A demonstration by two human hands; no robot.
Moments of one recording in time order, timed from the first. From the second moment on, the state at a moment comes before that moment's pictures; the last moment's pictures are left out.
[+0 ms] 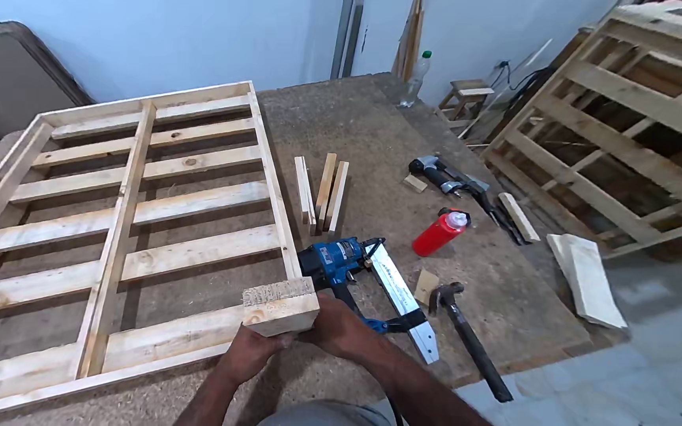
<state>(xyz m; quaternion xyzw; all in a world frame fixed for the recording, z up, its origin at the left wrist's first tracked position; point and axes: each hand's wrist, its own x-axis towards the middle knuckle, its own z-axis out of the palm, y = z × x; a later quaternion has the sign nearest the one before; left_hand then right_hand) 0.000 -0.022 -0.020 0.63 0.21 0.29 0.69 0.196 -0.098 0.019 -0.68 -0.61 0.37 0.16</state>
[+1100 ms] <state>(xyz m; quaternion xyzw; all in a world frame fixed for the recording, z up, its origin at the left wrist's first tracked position) 0.002 -0.001 -0.016 0.87 0.34 -0.12 0.33 0.197 -0.100 -0.028 -0.68 -0.61 0.35 0.20</state>
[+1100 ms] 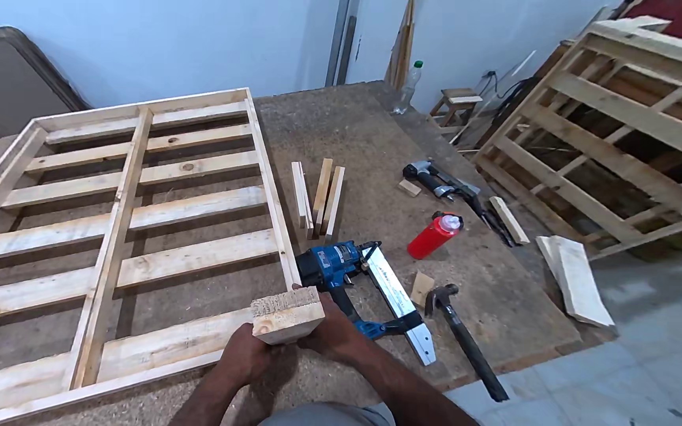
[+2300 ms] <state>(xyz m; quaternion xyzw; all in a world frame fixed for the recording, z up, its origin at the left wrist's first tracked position) -0.009 0.006 -0.033 0.88 0.34 -0.10 0.32 0.196 -0.097 -0.021 -0.70 -0.59 0.37 0.16</state>
